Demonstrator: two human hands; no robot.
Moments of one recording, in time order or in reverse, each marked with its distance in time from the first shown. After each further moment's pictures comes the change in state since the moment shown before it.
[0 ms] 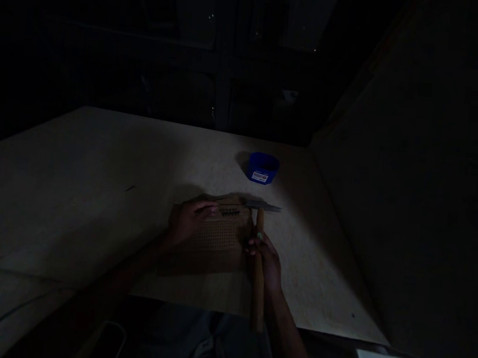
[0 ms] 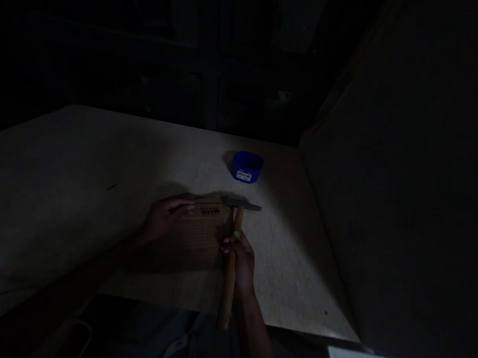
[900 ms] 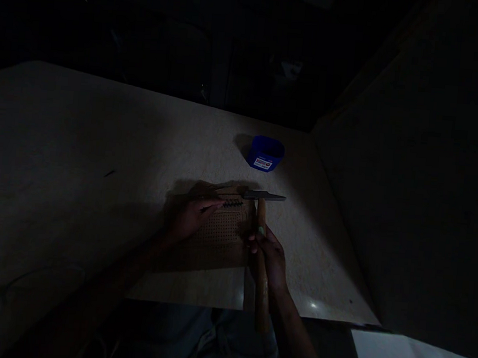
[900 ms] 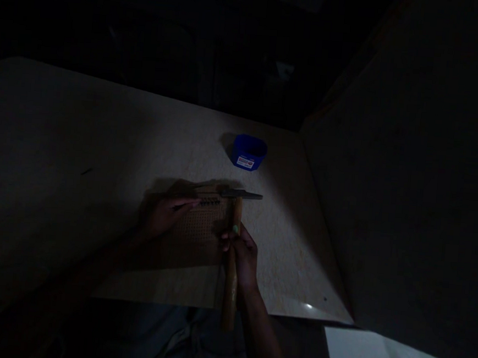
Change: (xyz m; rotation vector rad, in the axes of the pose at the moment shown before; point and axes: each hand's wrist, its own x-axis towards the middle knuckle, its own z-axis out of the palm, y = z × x) left_hand -0.002 -0.029 0.019 0.048 -0.122 0.049; right_hand -0.011 -0.010 0.010 -0.237 0.035 0.007
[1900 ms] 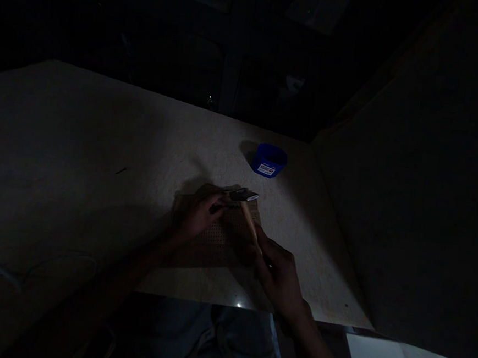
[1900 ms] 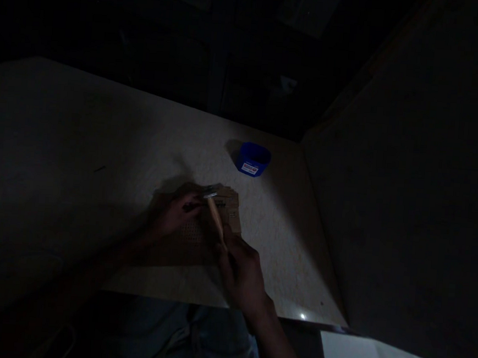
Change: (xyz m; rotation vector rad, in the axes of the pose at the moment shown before) left_hand 0.001 -0.023 0.014 -0.033 0.061 -0.015; right_hand -0.039 -0.060 0.015 -0.833 -0.330 -0.470
